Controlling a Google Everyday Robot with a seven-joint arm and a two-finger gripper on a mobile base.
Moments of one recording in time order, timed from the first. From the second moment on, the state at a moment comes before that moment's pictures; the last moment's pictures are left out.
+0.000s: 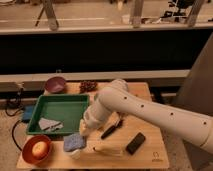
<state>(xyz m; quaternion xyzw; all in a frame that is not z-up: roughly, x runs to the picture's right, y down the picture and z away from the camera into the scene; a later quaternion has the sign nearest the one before) -0.100 0.185 0.621 -0.01 -0.48 -0.68 0.56</state>
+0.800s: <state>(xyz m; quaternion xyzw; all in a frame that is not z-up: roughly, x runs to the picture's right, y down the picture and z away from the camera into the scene) -0.106 0.189 0.629 -0.01 -0.50 -0.64 0.58</state>
